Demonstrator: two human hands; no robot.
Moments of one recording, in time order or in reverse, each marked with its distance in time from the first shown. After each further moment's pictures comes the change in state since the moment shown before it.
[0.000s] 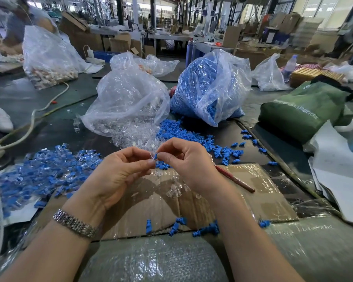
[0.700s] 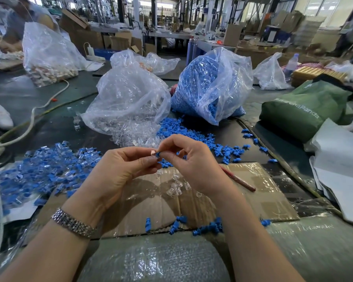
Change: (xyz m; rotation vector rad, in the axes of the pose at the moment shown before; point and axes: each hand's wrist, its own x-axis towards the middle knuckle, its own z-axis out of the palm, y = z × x) left_hand -0.004 0.000 0.002 0.071 -0.054 0.096; right_hand -0.006 -0.012 -0.008 -0.053 -0.045 -0.110
